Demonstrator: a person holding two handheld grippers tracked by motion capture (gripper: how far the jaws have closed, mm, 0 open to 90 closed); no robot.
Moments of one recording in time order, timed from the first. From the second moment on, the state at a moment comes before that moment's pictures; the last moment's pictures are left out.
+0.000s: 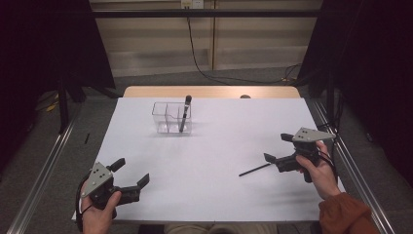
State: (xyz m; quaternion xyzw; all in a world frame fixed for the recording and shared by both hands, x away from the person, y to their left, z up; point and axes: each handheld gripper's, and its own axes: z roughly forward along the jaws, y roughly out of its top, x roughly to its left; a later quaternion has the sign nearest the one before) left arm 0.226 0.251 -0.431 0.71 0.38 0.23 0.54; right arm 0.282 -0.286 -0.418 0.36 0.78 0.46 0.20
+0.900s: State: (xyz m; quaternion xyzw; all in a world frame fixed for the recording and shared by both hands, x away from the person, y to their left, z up) left arm 0.227 0.250 -0.431 0.72 0.37 0.23 0.54; right arm 0.313 -0.277 -0.425 0.32 0.88 0.35 0.09
